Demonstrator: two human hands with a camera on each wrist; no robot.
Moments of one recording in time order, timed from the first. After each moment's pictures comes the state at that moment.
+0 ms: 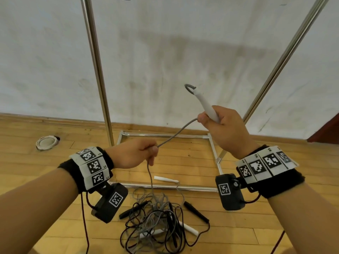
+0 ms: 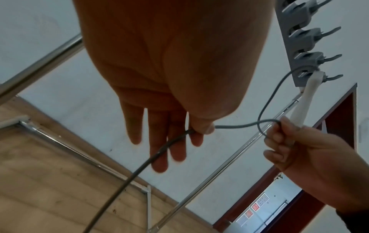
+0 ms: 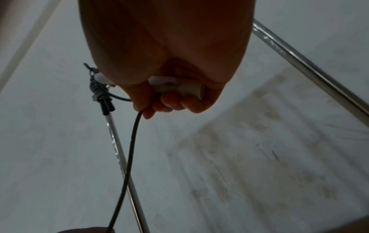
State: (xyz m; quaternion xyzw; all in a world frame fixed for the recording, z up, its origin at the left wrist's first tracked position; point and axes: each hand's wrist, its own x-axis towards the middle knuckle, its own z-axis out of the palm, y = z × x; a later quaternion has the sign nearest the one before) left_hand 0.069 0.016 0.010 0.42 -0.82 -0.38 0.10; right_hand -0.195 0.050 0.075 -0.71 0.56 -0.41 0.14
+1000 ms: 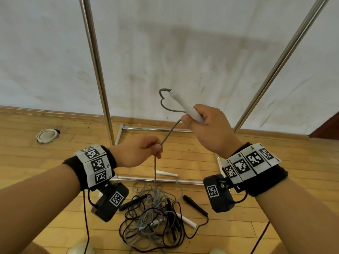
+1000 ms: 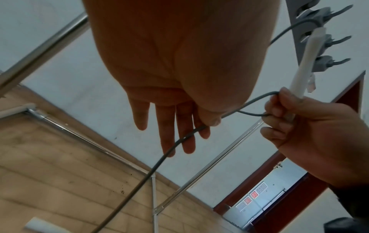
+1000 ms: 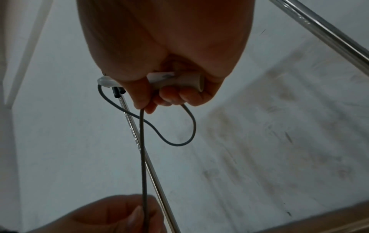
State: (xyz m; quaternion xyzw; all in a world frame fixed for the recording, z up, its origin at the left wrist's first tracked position) left_hand 0.056 0.030 0.002 0.42 -0.80 -0.41 0.14; right_hand -0.168 0.055 0.062 -0.72 0.55 -0.39 0.18
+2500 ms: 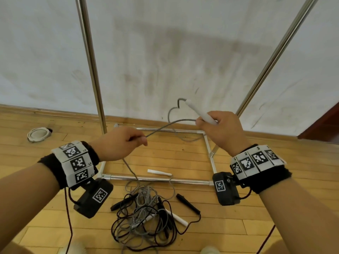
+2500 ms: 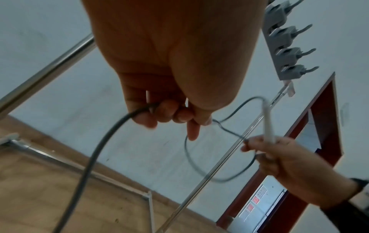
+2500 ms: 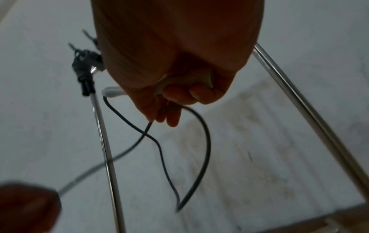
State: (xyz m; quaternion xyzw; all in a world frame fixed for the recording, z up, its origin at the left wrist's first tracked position) left_hand 0.077 0.031 0.012 0.47 -0.82 -0.29 0.17; right_hand -0.218 0.061 0.055 -0.66 0.64 -0.36 0.14
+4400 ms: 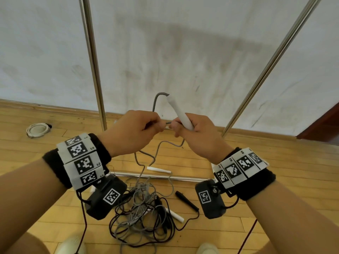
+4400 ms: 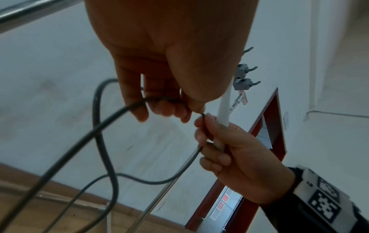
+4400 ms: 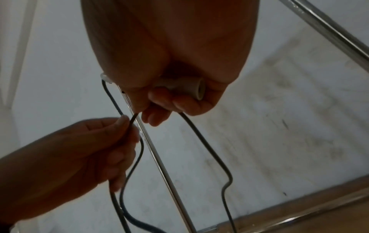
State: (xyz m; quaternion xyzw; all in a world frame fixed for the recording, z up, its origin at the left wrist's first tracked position) left_hand 0.046 0.055 0.052 0.42 -0.82 -0.25 0.28; right_hand -0.162 0.078 0.049 -0.71 0.54 -0.37 0.26
